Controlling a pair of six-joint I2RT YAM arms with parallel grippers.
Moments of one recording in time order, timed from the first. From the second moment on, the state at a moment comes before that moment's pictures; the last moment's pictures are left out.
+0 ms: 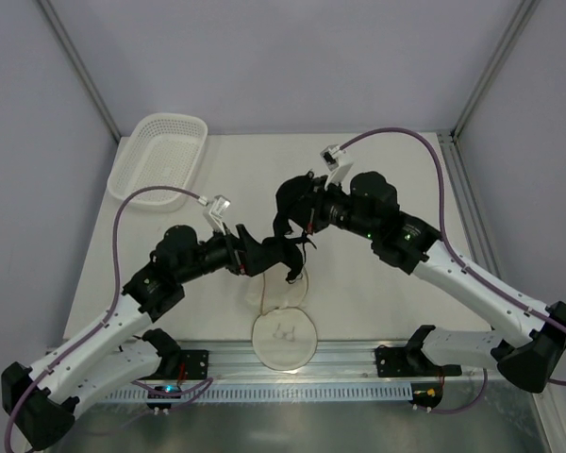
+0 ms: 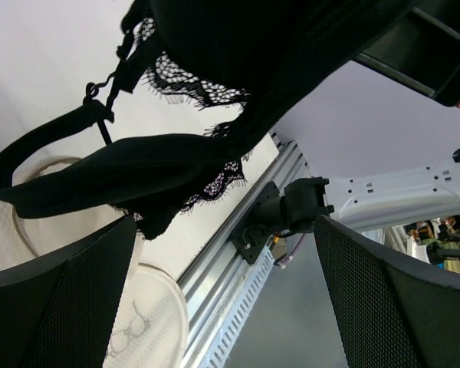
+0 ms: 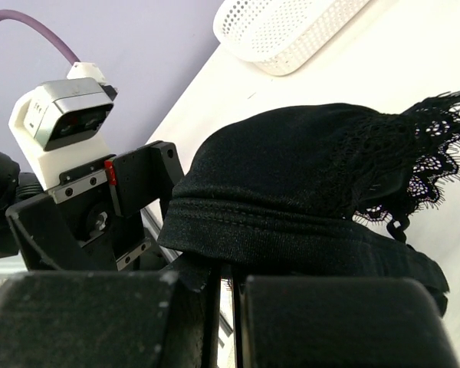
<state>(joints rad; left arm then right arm) -0.69 0.80 0.65 -0.05 0.35 -0.80 0.80 1.16 1.15 -0.21 -0.14 0.53</state>
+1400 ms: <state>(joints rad) -0.52 1.22 1.33 -0.36 -0.06 -0.51 0.79 0.91 1.23 -0.64 -0.38 0.41</state>
